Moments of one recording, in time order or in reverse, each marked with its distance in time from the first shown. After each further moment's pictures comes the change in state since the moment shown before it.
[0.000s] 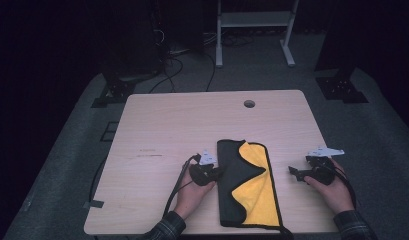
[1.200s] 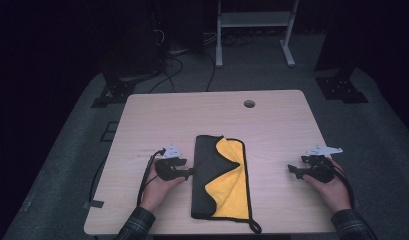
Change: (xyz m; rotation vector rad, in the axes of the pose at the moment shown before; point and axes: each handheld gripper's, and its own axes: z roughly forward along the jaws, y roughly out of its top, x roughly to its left) left arm 0.072 -0.030 -0.062 -0.001 0.061 -0.042; right arm 0.003 0.007 0.001 0.008 0.020 -0.015
